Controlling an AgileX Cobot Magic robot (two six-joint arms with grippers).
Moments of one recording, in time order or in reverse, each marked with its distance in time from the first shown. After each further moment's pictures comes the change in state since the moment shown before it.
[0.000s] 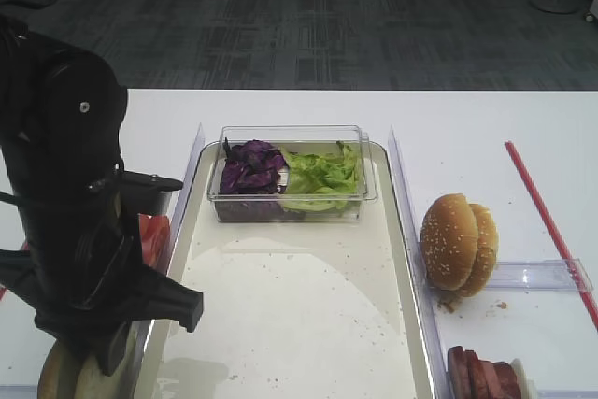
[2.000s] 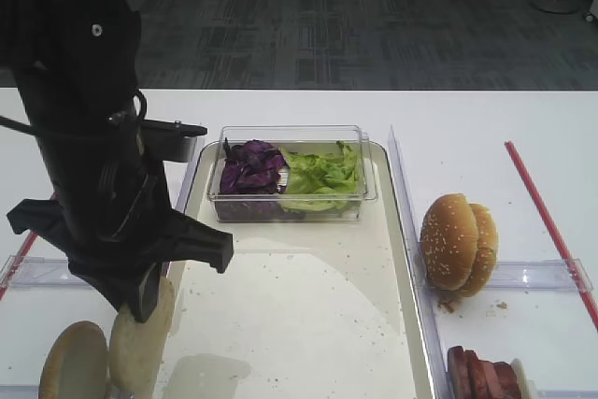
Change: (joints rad) left arm 0.000 0.002 -0.158 -0.025 0.078 0.016; right arm 0.000 0.000 0.000 0.000 0.000 0.000
